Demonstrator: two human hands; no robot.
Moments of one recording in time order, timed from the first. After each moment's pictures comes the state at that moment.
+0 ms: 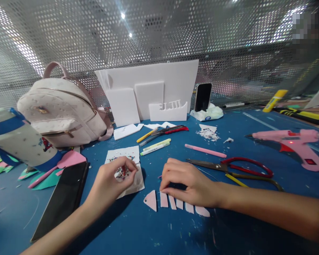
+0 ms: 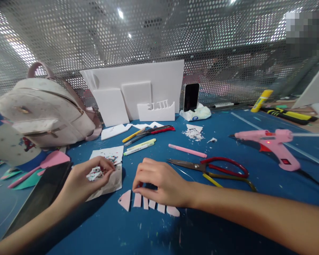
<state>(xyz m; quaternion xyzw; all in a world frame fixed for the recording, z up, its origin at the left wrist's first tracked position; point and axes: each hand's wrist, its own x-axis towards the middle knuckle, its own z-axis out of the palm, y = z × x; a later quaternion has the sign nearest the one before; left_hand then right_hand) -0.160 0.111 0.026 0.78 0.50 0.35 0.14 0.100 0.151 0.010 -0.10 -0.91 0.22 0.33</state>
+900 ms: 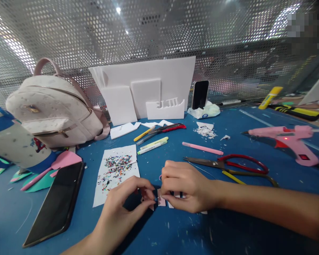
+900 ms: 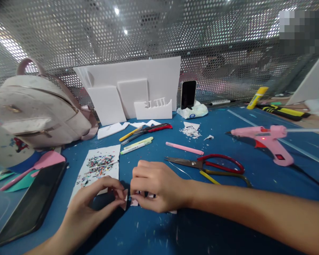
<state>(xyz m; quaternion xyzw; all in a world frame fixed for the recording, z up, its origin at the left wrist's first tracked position) -0.119 0.071 0.014 0.74 0.44 0.41 0.31 0.099 0.146 0.011 -0.07 -0.93 0.12 0.34</state>
